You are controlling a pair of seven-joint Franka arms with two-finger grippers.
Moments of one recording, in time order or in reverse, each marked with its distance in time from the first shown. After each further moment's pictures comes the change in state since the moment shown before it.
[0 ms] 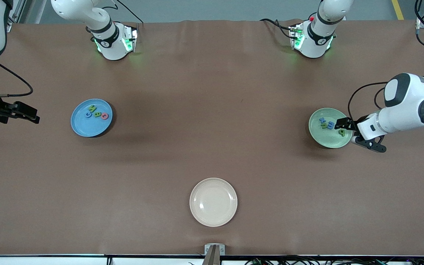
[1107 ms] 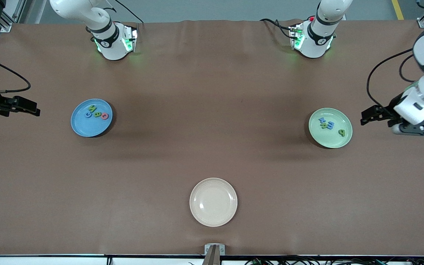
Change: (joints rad) left arm -0.091 -0.444 0.067 0.234 -0.302 -0.218 -0.098; right arm -0.190 -0.025 0.219 0.033 -0.048 -0.092 -0.002
